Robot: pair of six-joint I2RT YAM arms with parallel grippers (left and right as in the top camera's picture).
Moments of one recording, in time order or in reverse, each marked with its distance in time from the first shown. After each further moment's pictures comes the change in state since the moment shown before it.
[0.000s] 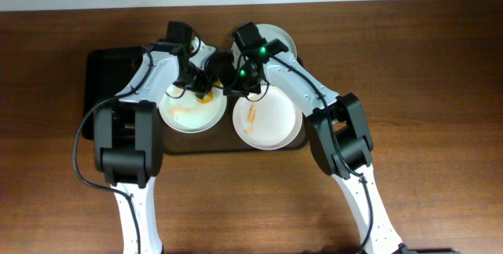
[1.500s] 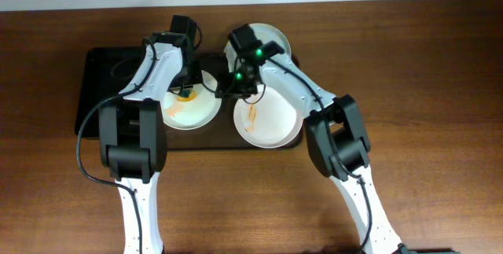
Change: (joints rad) left arm -0.017 0.047 0.146 -0.188 -0.418 -0.528; right arm 0.029 0.000 0.000 0.002 0.009 -0.103
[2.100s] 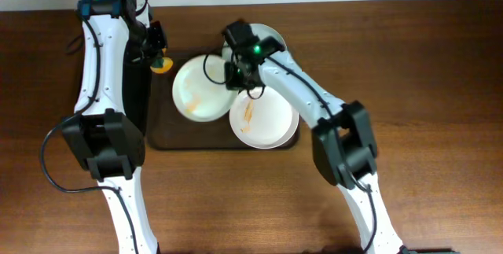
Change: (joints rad) left arm 0.189 0.013 0.505 -0.408 0.328 0.091; right arm 0.023 -0.129 0.000 -0.085 0.419 0.080
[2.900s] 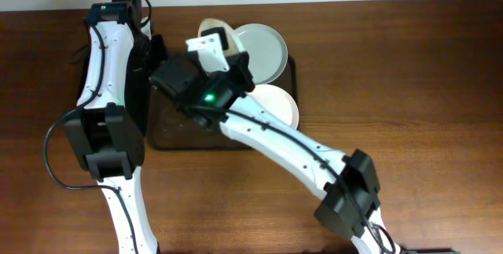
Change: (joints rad) left arm 0.002 0.002 -0.151 0.087 -0.079 0.003; right arm 0.344 -0.238 0.000 -0.188 1.135 -0.019
